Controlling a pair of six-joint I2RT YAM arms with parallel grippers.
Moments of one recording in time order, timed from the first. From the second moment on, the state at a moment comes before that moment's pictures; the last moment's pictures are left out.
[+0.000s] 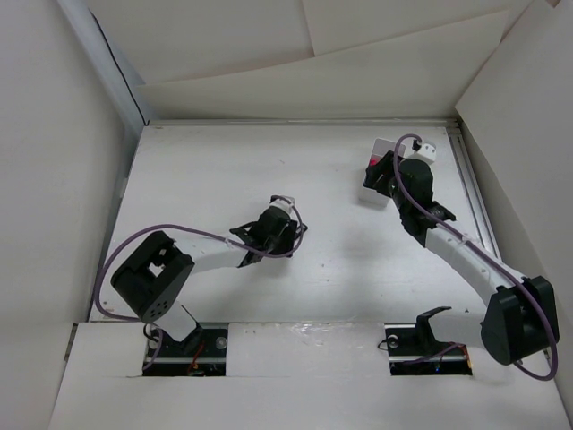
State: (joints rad) left arm -0.78 1.55 0.72 0.00 -0.18 -0.43; right arm 0.33 1.23 0.84 0.08 0.26 0.60
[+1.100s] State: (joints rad) left arm -0.93 1.38 0.76 0.00 -0.34 -0.45; right arm 0.38 1.28 0.89 0.05 -0.03 0.59
